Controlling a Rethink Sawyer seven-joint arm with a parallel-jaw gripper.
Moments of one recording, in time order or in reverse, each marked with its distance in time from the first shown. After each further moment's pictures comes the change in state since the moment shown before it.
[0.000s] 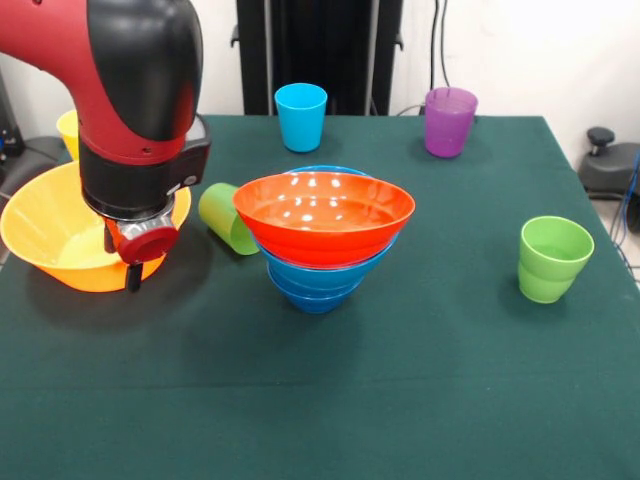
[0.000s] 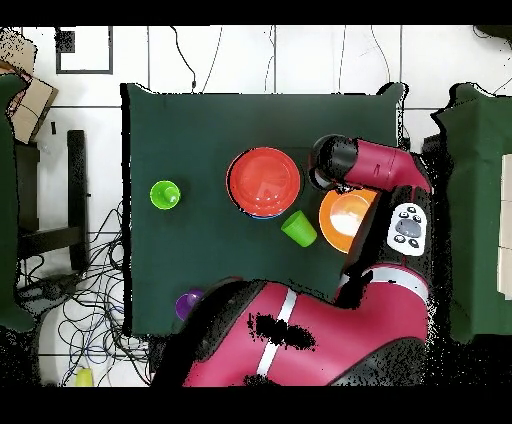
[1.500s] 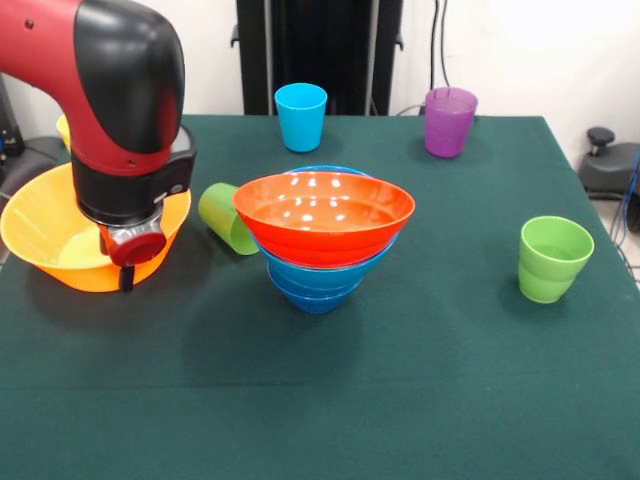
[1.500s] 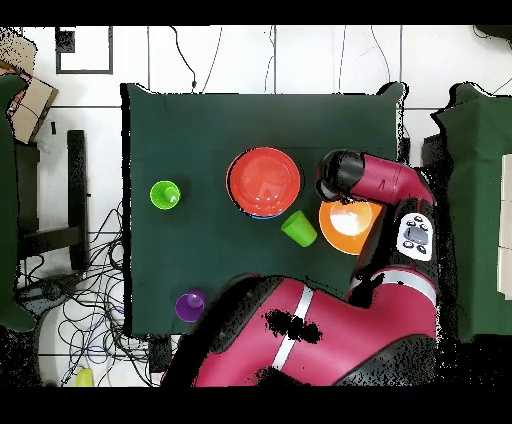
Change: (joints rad) arm -0.035 0.028 0.000 0.049 0.000 -0.066 0.000
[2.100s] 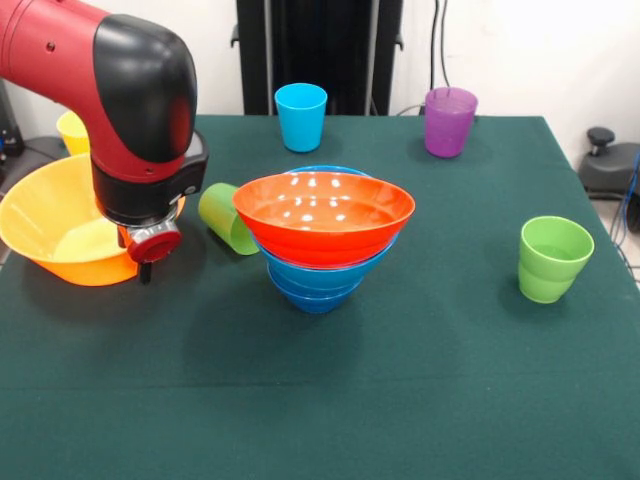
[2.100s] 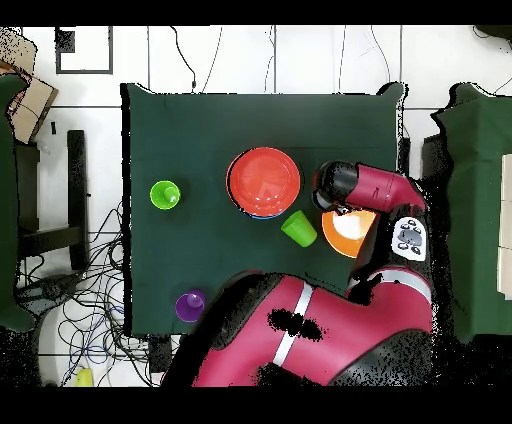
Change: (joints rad) arm 0.000 0.015 0.001 0.040 -0.015 0.000 0.000
